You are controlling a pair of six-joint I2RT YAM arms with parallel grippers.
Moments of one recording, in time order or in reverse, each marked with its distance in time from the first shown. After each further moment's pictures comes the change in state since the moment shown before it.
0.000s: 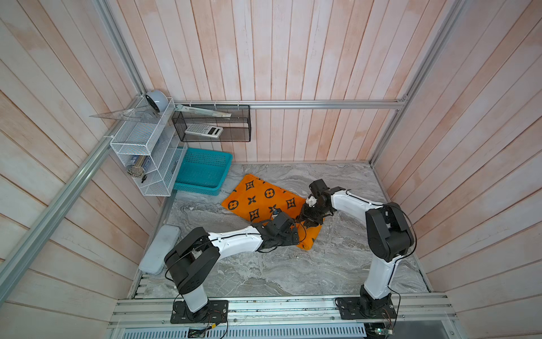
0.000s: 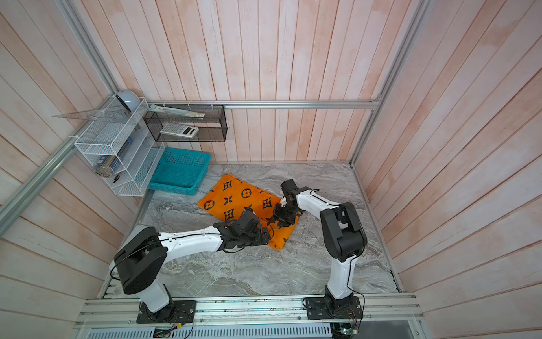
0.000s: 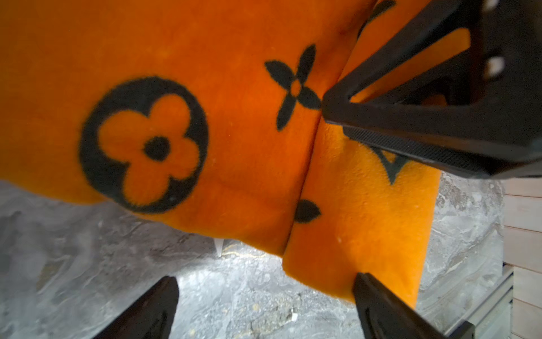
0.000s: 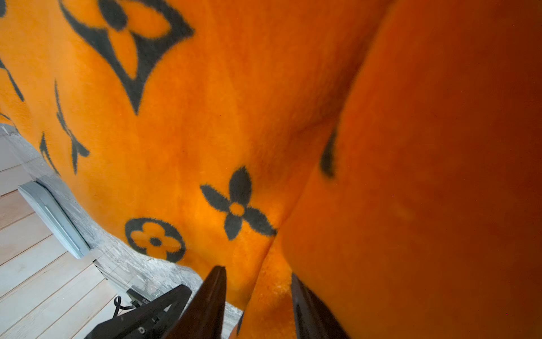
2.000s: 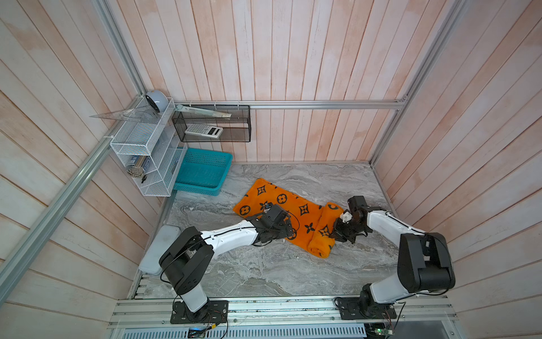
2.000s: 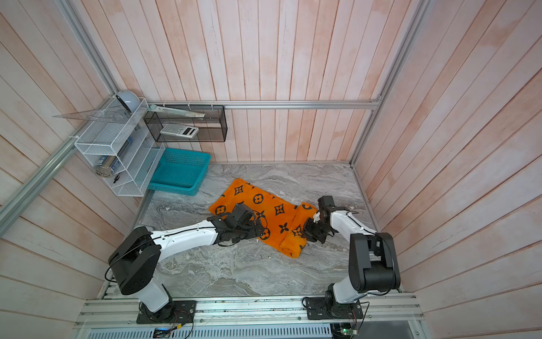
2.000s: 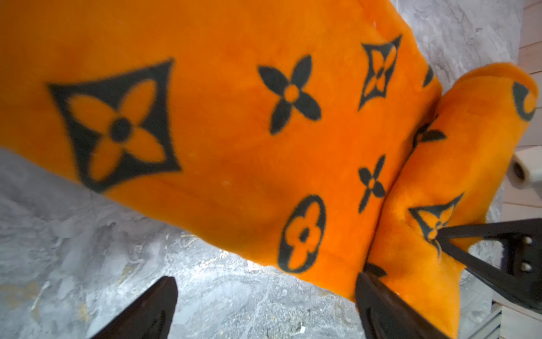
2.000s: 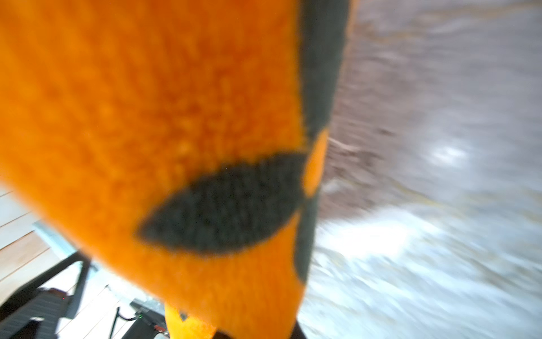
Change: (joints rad) left arm 0.092 -0.055 0.025 -0.111 -0.013 -0.018; right arm -0.350 -0.391 -0.418 -0.074 0.049 -0.120
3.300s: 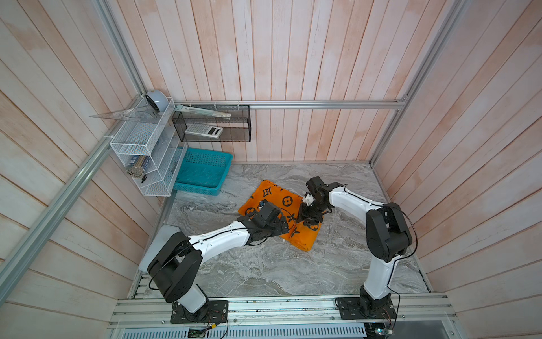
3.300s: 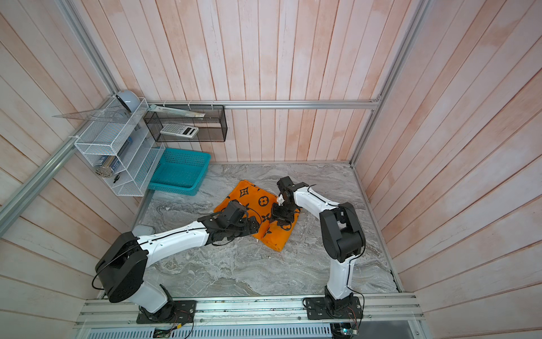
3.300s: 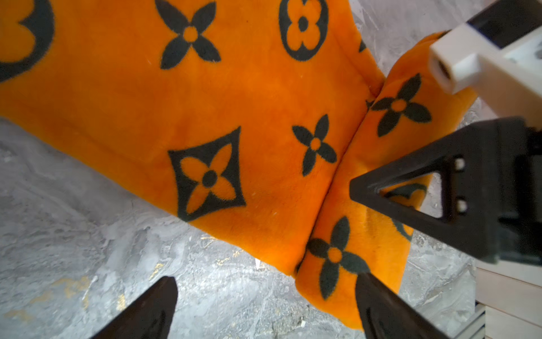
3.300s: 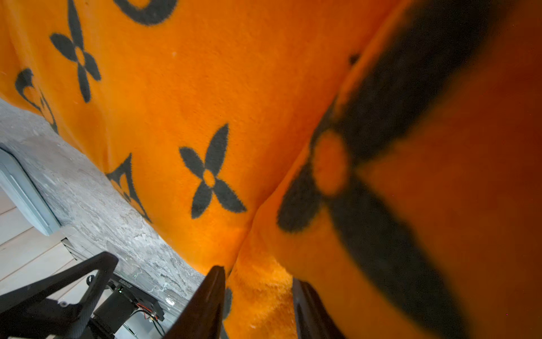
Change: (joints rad) left arm 0.030 -0.079 -0.045 0.043 0.010 0.027; right arm 0.382 0.404 0.525 -0.068 -0.019 0.021
